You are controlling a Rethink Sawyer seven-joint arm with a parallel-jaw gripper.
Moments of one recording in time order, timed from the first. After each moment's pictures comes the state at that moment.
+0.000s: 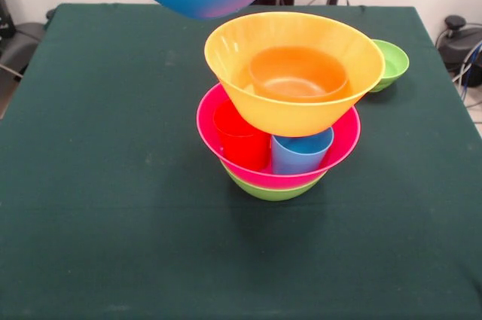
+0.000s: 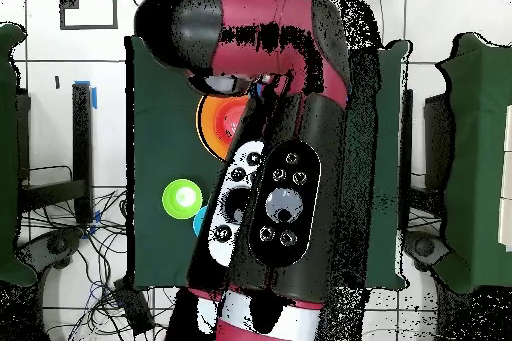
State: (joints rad) arm 0.00 -0.54 -0.29 0.88 -0.02 1.19 1.94
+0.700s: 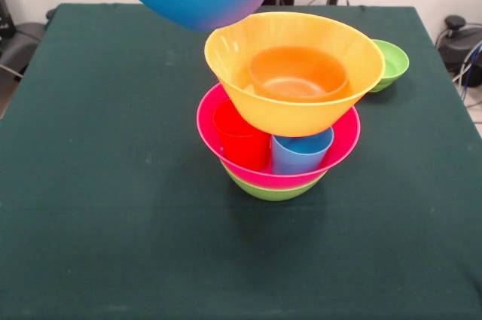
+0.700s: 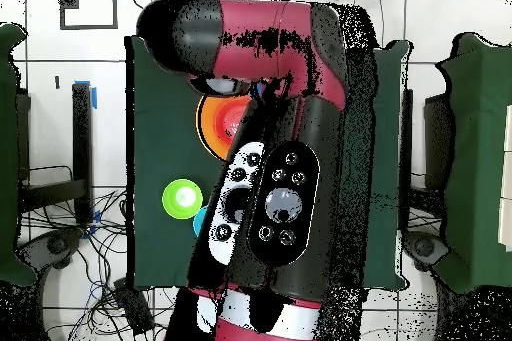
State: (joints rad) arm 0.00 -0.54 -0.29 0.90 -0.02 1.13 1.95
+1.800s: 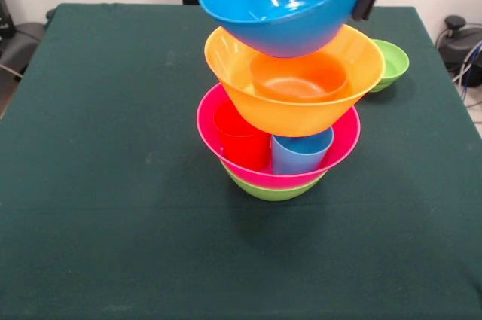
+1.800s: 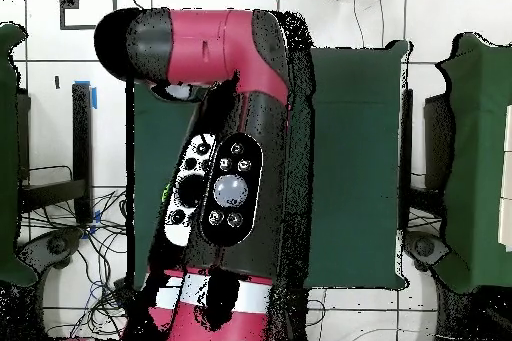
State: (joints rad) arm 0.08 -0.49 -0.29 0.90 0.03 1.13 2.06
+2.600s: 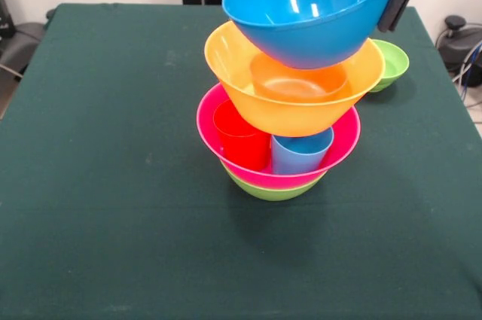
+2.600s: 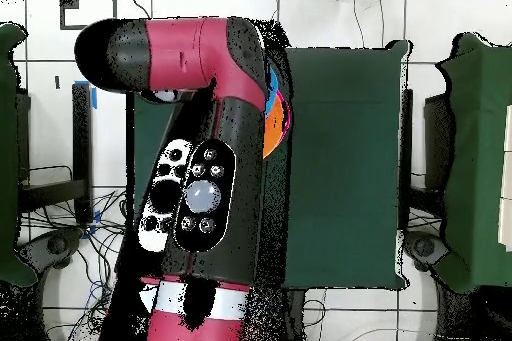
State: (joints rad) arm 0.13 -0.48 -0.32 0.92 0.03 1.03 2.11
